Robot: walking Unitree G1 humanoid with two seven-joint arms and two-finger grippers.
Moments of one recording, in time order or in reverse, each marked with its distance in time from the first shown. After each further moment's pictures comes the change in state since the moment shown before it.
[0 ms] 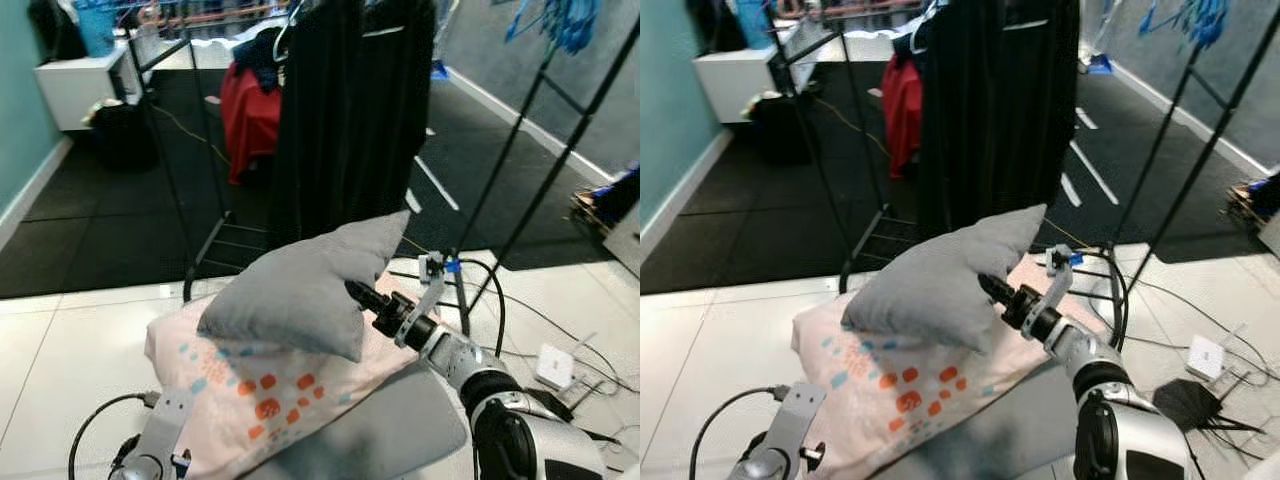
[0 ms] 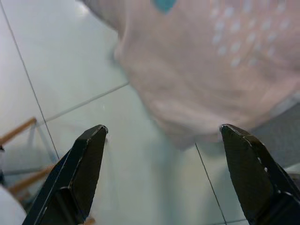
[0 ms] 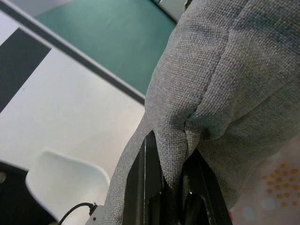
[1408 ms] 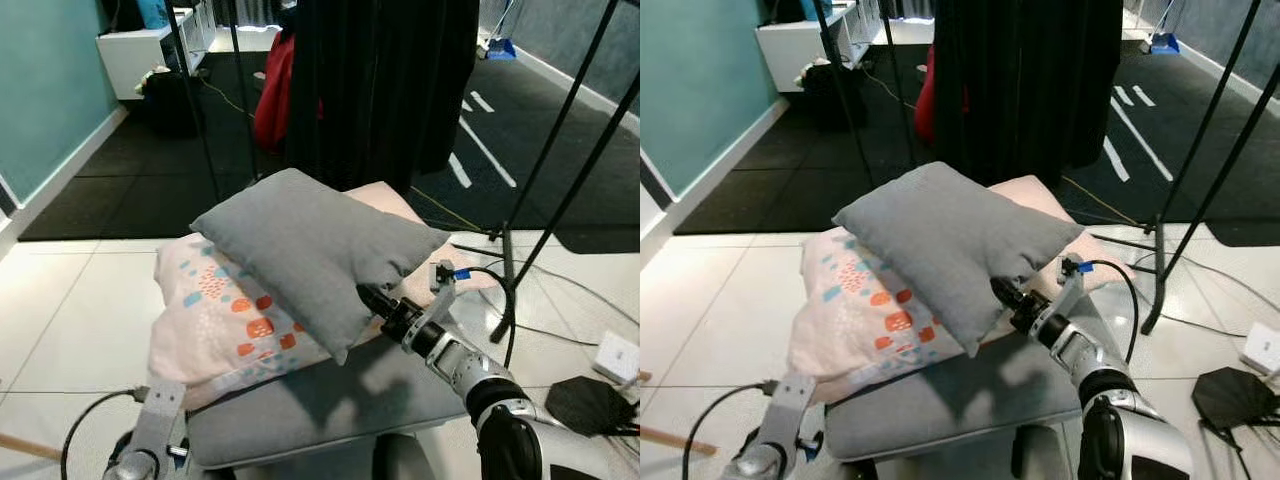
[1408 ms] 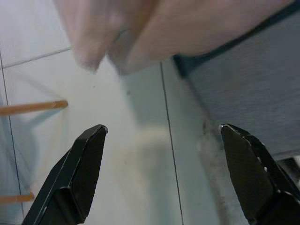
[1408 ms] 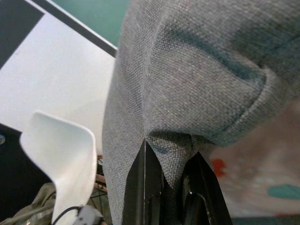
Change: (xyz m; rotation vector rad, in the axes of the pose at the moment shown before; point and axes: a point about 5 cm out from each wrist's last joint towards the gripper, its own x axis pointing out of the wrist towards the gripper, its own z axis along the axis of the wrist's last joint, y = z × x) left arm 0.000 0.003 0.004 -0.074 -0.035 0.015; right arm -0.007 -0.006 0.000 0.013 -0.017 -0.036
